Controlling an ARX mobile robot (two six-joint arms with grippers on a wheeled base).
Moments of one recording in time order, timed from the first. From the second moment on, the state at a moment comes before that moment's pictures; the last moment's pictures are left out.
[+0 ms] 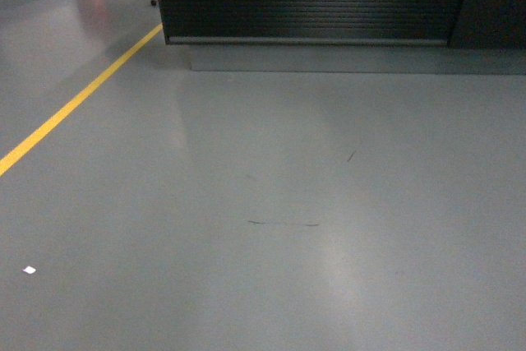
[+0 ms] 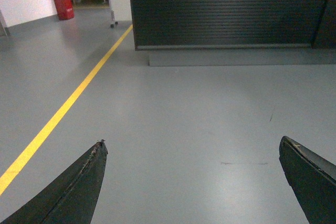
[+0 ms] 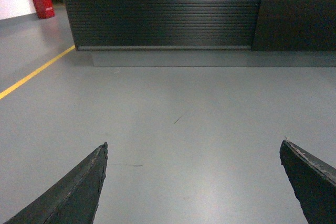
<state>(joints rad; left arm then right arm) 0.00 0.01 0.01 0.00 0.00 0.00 0.00 0.00 0.01 0.00 0.00 0.00</state>
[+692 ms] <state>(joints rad) 0.00 0.01 0.01 -0.01 0.00 0.00 0.00 0.00 0.01 0.00 0.00 0.00</state>
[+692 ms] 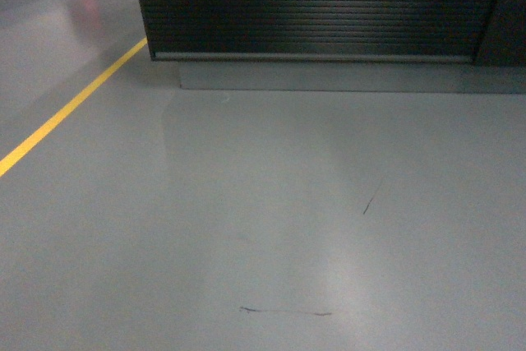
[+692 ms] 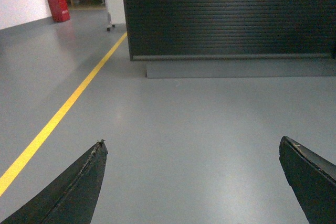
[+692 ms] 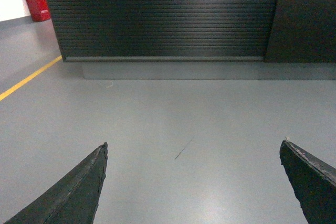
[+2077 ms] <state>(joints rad) 0.00 0.01 0.01 0.00 0.00 0.00 0.00 0.00 0.01 0.00 0.00 0.00</state>
